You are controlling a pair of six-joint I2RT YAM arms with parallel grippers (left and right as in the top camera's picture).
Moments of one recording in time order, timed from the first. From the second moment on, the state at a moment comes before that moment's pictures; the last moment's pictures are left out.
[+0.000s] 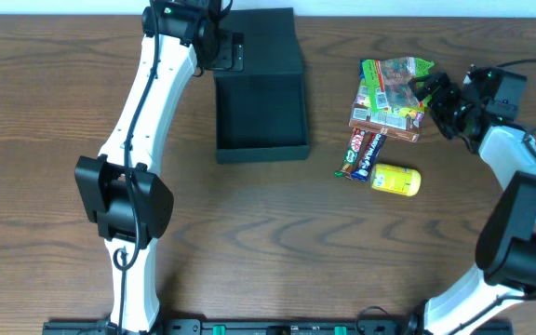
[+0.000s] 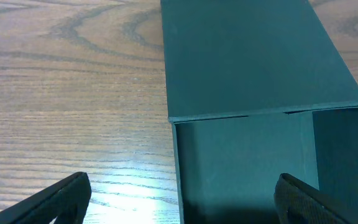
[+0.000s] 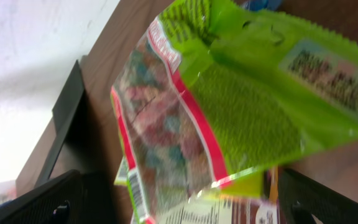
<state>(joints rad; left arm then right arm) -0.26 2.19 2.25 -1.15 -0.06 -0.20 -0.29 1.91 1.19 -0.11 -0.53 0.62</state>
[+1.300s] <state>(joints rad) -0.26 2.19 2.25 -1.15 -0.06 -0.20 -0.30 2.07 1.33 -0.10 -0.44 0.66</state>
